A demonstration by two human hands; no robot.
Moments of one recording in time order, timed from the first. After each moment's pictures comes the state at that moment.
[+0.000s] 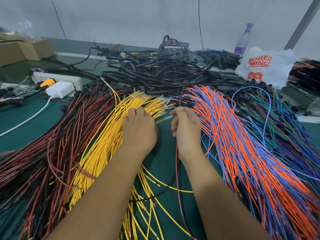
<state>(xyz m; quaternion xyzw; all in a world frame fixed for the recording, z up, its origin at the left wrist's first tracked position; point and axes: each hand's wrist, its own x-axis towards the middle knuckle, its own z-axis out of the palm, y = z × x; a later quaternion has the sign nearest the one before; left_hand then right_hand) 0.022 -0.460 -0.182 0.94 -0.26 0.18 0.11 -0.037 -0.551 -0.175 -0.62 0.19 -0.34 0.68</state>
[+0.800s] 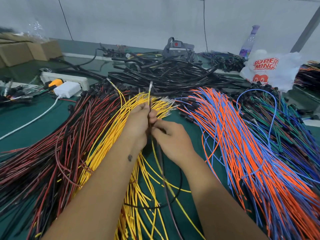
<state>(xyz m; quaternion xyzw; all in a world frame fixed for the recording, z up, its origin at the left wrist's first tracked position) 0.031 -0.457 -0.162 0.51 -0.05 -0.18 0.84 -0.036 -0.540 -0.189 -0.91 0.05 -0.20 0.36</state>
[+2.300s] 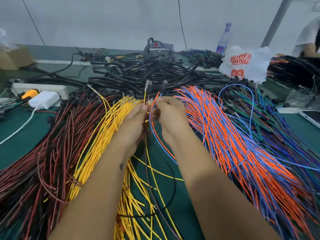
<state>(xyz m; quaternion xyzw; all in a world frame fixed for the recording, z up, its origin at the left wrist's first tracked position) 0.024 -0.456 -0.160 0.60 -0.22 -0.22 0.74 -0.017 -0.535 -0.130 -0.56 0.20 -0.28 0.75</state>
